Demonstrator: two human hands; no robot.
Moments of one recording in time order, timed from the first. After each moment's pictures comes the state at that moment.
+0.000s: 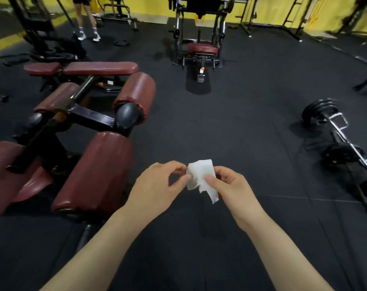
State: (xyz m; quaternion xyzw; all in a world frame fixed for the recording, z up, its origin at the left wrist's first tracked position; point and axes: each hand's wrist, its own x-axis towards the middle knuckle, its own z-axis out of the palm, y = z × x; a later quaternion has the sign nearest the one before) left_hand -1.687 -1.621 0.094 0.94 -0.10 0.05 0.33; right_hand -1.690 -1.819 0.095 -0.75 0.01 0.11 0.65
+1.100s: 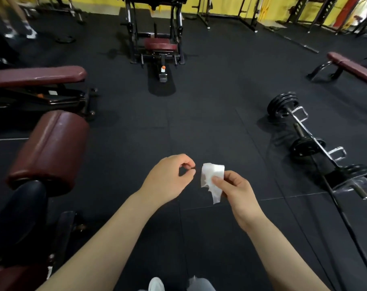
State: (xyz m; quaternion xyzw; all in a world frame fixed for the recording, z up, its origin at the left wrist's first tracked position) left_hand -1.410 -1.740 0.081 0.90 -0.19 -0.07 0.39; right_hand -1.475 -1.935 0.061 -0.72 0.16 0.02 0.67
